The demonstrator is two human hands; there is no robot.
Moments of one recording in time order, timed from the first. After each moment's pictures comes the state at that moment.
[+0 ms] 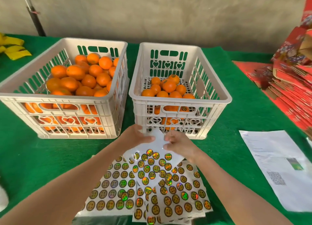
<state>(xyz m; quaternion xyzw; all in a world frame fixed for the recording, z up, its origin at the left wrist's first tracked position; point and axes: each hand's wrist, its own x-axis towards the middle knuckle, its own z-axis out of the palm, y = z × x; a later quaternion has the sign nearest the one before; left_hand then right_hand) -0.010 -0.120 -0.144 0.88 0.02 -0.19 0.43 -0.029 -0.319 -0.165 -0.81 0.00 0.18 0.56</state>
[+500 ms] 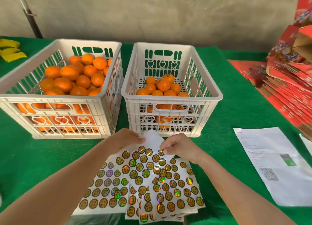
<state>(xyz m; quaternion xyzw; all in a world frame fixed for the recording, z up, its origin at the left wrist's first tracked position) -0.008 -0.118 -0.152 0.83 0.06 -0.28 0.48 -0.047 -0.343 -0.151 -0.83 -0.06 0.19 0.52</state>
